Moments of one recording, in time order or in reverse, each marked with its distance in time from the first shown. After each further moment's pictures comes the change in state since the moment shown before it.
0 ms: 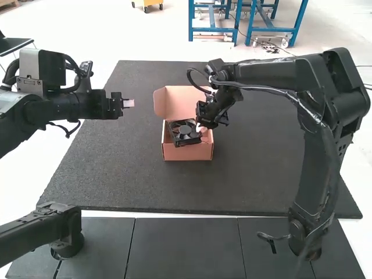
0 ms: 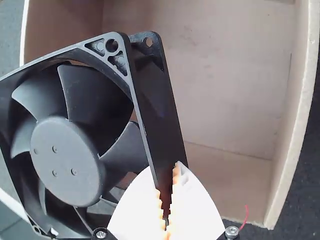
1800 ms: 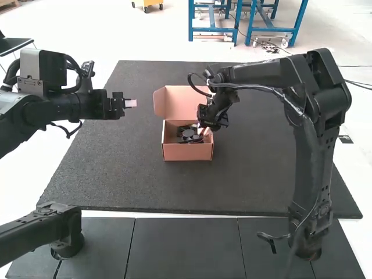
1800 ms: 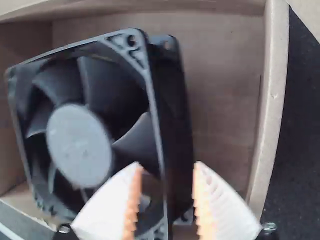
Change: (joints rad) left arm -0.022 -0.006 0.000 0.001 0.015 -0.027; right arm -0.027 0.115 0.066 -0.007 0.050 0.000
